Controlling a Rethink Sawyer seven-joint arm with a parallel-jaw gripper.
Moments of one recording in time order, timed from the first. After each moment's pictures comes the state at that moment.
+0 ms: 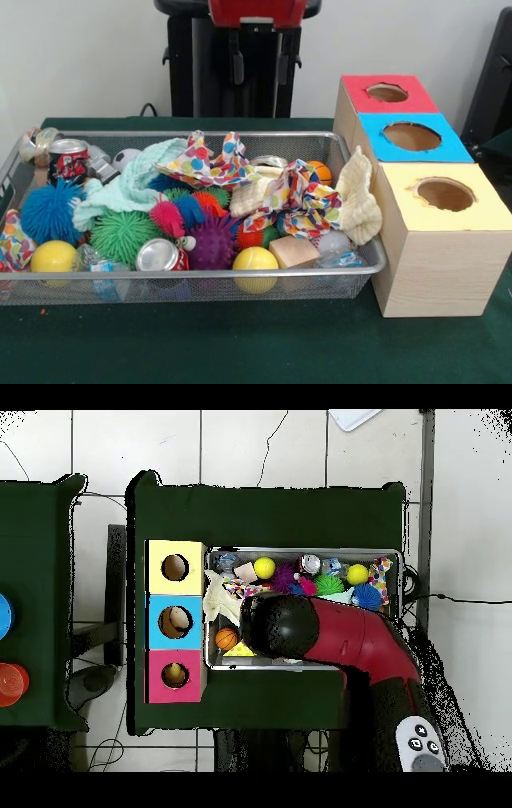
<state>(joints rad) -0.39 -0.92 0.14 1.78 -0.09 0.72 1.59</state>
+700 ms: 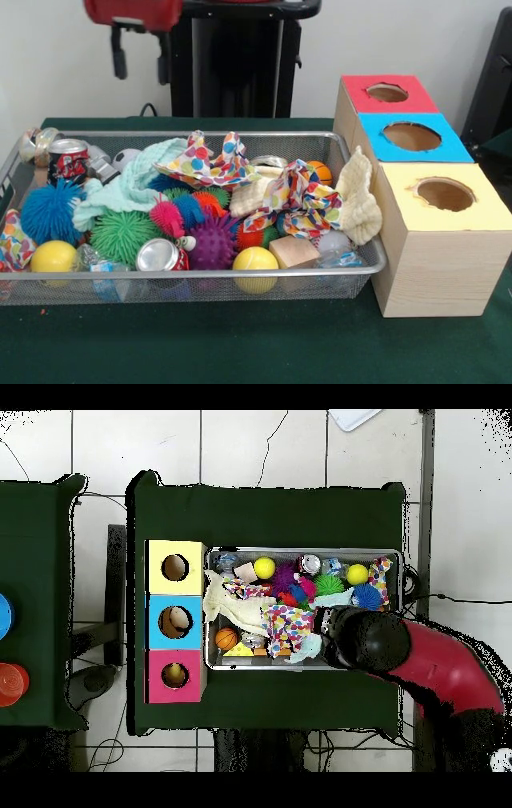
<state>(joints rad) -0.63 -0.90 0.14 1.78 -0.18 0.72 1.59</state>
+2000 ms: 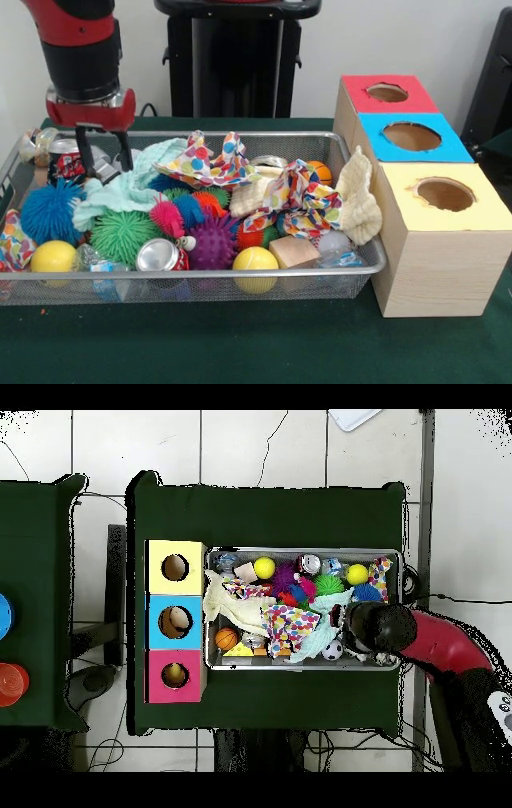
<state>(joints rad) -0.77 -0.59 0.26 1.63 -0.38 0.62 1.59</state>
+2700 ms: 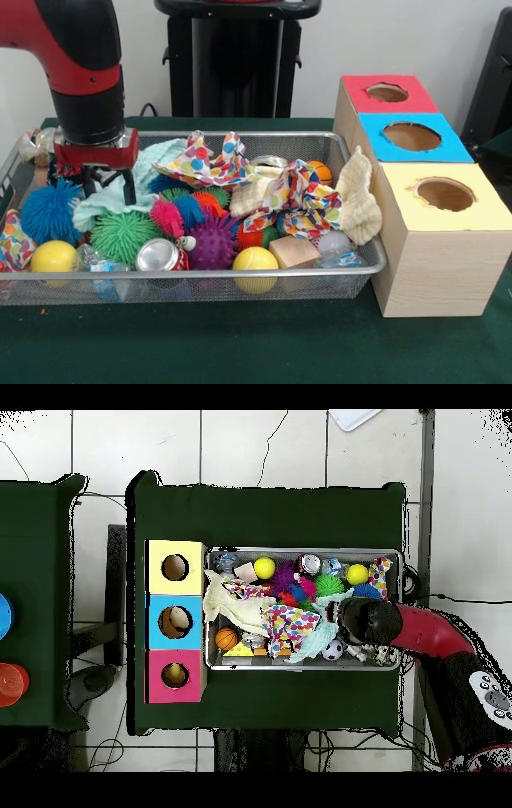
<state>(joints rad) -0.78 -0.46 0.28 1.54 -0.48 0.59 1.59</state>
